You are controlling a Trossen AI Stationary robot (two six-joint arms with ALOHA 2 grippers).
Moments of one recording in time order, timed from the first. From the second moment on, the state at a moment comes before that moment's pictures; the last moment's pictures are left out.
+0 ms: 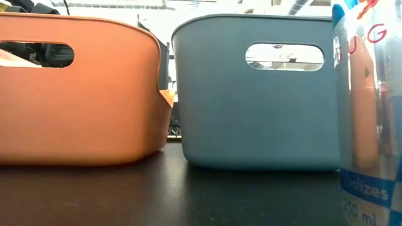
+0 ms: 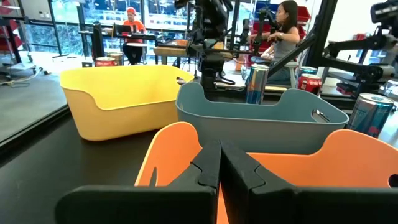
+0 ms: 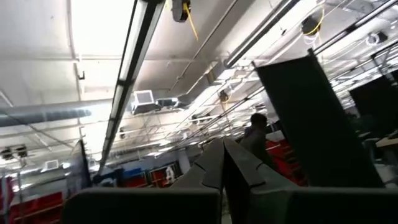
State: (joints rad) left arm 0.01 0.00 0.07 -0.09 -0.04 -0.05; right arm 0.29 0.01 0.19 0.70 0.77 -0.30
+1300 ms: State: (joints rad) left arm 0.01 0.00 0.06 0.24 -0.13 0.01; right arm 0.34 0.49 0.85 -0.09 1.32 -0.50
